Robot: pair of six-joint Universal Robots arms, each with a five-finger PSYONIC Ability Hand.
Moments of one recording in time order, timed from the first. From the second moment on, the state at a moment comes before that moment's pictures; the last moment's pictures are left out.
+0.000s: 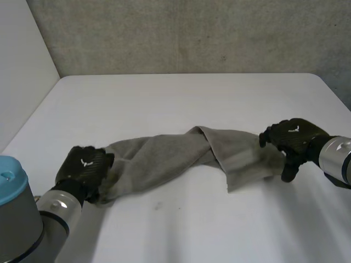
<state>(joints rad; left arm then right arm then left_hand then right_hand) 4.27 -1.68 -2.01 3.35 -1.66 3.56 1.69 -1.34 1.59 0.30 1.19 2.50 0.54 0.54 0.54 0.54 0.37 0.38 0.43 0.43 0.43 0.25</state>
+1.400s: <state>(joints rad) 4.29 -2.15 -1.46 3.14 -1.71 3.39 1.96 -1.36 1.86 -0.18 1.47 2.60 1.15 1.18 1.18 1.18 0.99 0.38 0.43 0.43 0.42 0.24</state>
